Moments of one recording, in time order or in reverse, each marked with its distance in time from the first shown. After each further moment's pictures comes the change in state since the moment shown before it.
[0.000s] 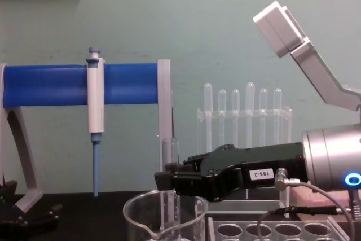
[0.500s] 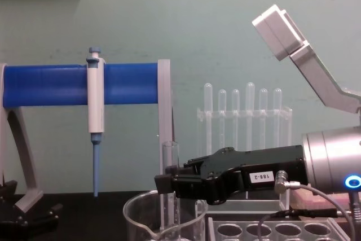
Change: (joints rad) left arm 0.000 0.000 0.000 0.000 0.000 0.000 0.000; right arm -0.005 -0.004 0.005 0.002 -0.004 0.008 0.003
